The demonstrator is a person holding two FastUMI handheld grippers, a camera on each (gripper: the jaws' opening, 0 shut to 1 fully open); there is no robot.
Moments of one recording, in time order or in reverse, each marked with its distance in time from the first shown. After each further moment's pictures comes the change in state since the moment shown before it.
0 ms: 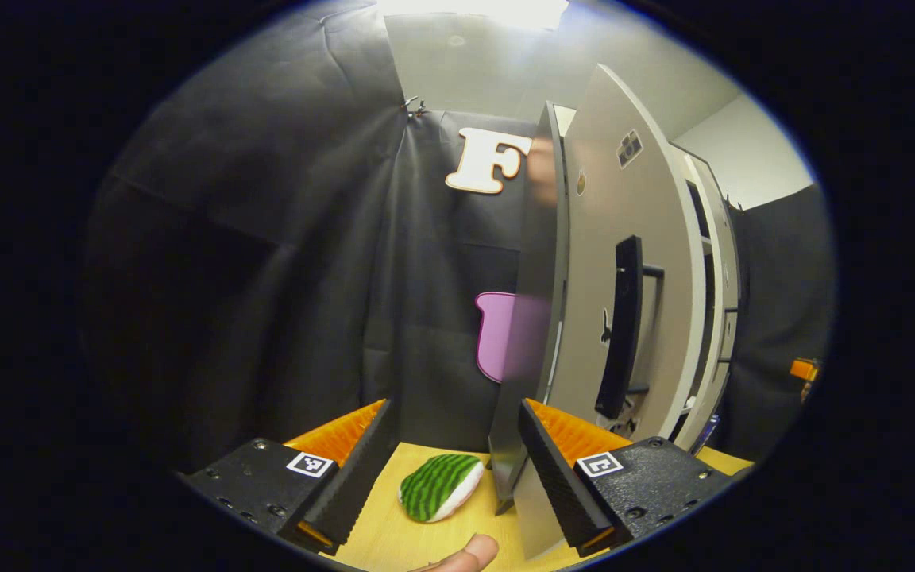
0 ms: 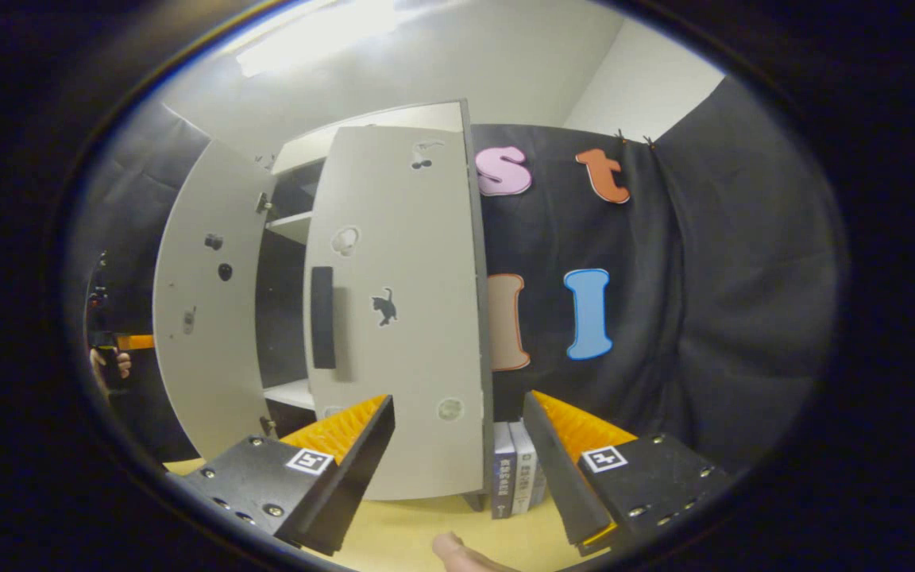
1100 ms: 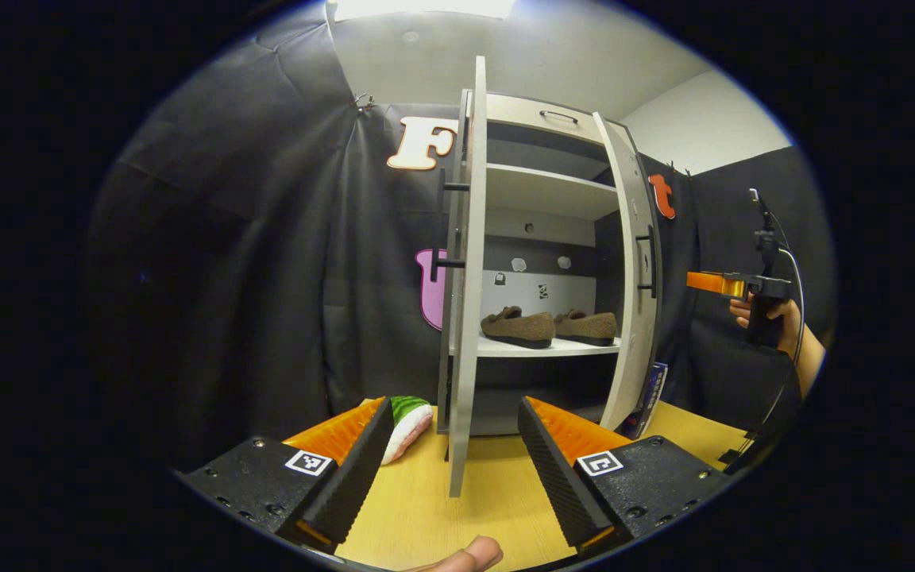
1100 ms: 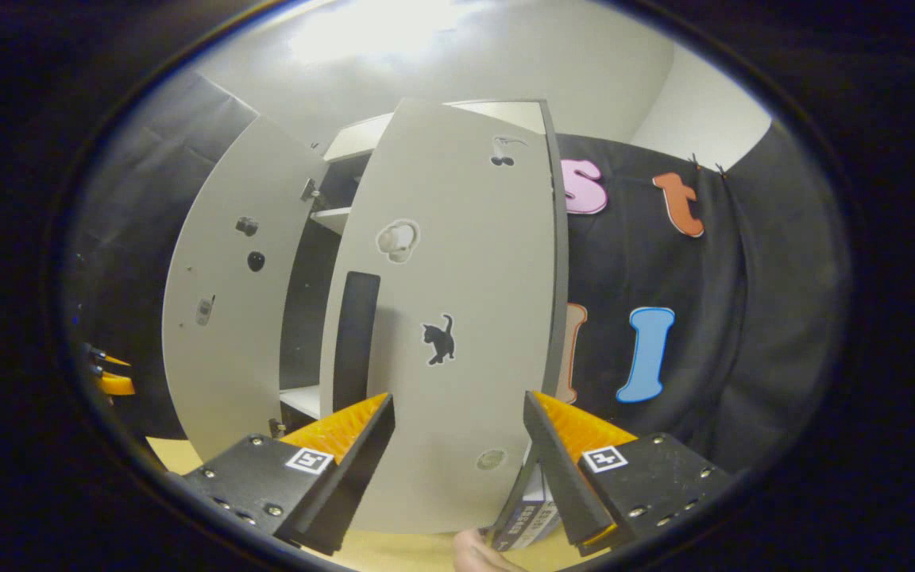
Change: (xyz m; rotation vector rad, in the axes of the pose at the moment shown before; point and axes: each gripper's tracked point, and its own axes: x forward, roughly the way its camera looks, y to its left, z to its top) left arm -0.136 -0.106 -0.096 0.081 0.072 -0.078; right arm 0.083 0.030 0.032 -0.157 -0.037 0.126
